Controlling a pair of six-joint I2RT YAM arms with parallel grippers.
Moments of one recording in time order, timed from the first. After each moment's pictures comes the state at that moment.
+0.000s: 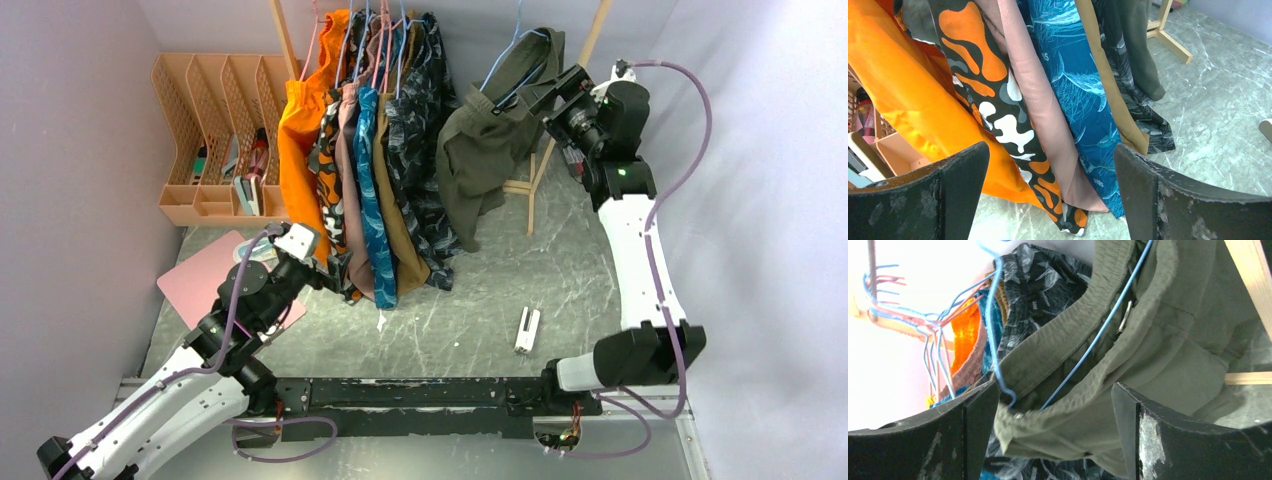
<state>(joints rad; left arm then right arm) -0.70 0.54 0.52 -0.03 -0.19 0.04 0.03 1.42 1.57 -0.26 -0.26 0.81</state>
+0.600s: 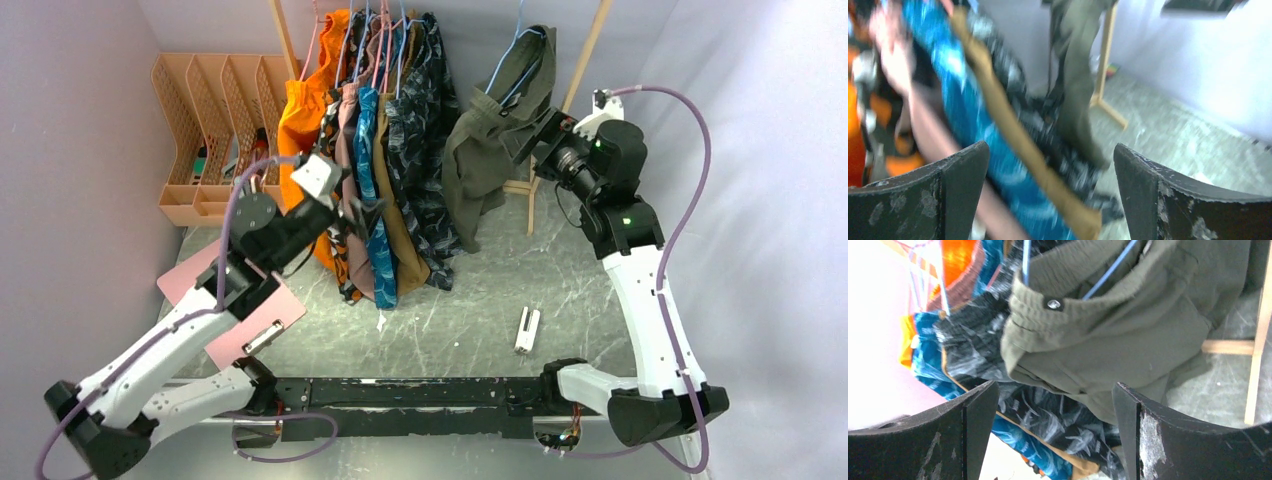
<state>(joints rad) -0.70 0.87 0.89 0.03 -0.01 0.01 0.18 1.14 1.44 -0.42 -0.17 0.57</state>
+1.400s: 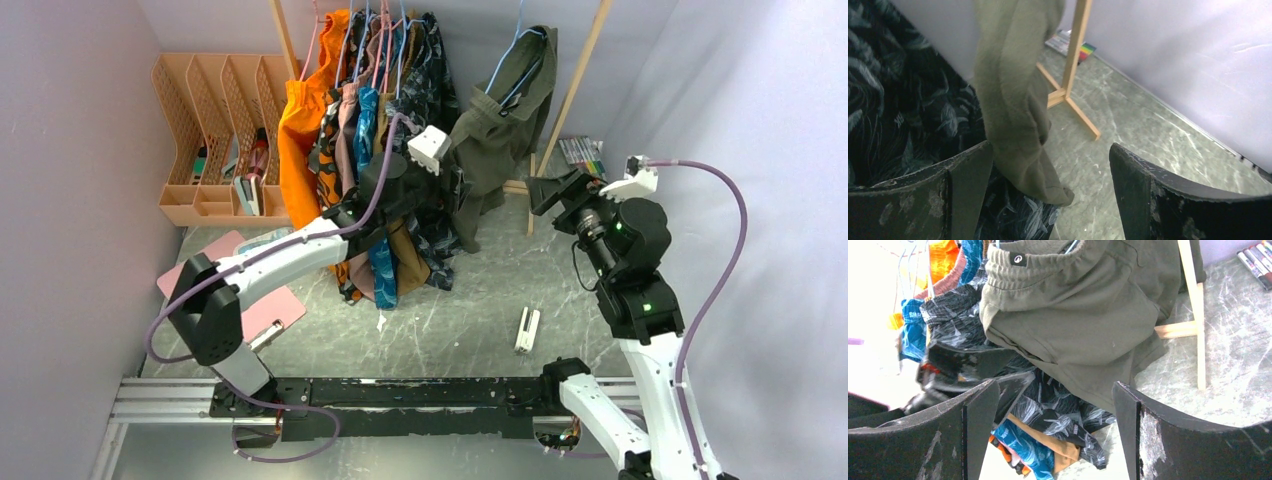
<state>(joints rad) -0.85 1.60 1.32 0.24 -0.02 -0.12 0.22 0.76 1.13 -0.45 0.03 0.56</state>
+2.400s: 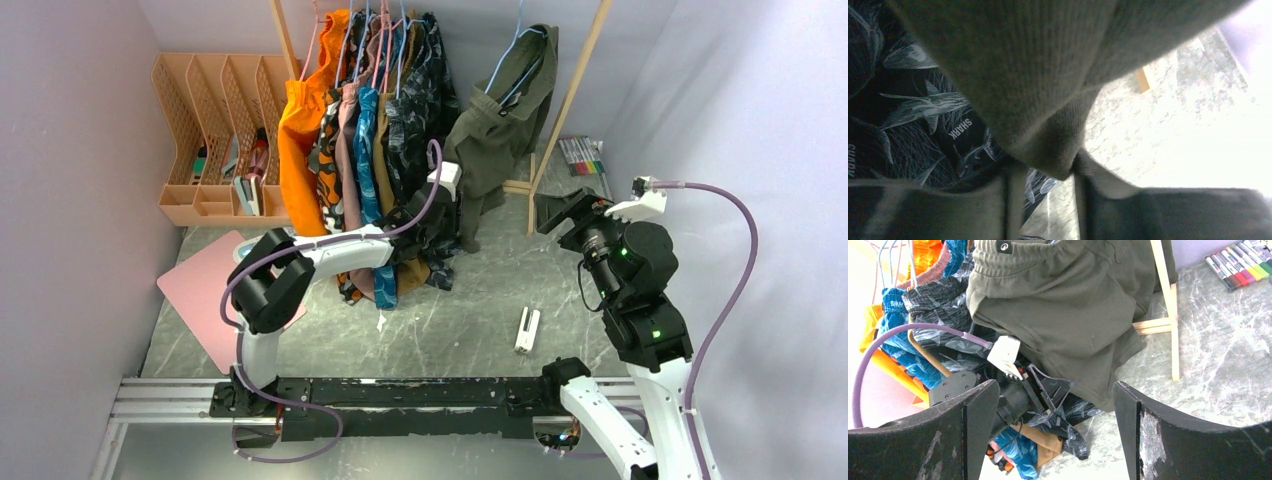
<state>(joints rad) -0.89 1.94 1.35 0.19 -0.29 -0.42 0.28 0.64 1.09 -0.52 0.15 0.51</state>
